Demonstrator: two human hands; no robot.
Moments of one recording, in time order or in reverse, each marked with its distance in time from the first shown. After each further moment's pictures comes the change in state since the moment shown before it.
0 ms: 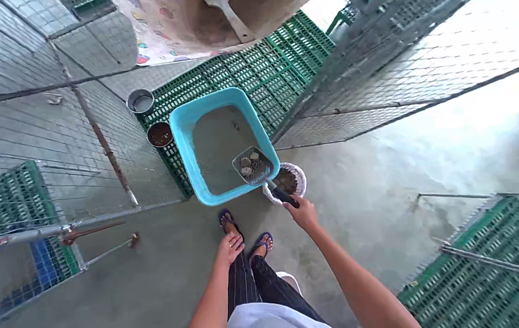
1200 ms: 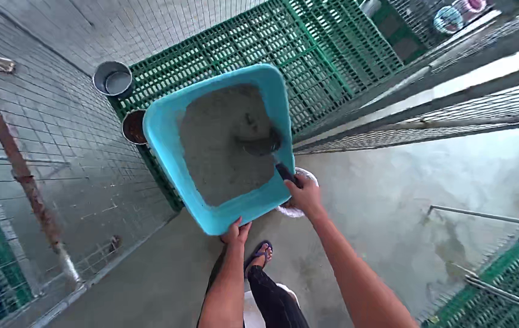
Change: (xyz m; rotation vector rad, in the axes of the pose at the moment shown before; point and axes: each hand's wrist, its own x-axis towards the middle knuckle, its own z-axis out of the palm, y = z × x) left_hand 0.149 0.042 0.094 -0.627 0.013 0.082; right_hand 0.136 -0.097 0.011 0.051 0.085 0.007
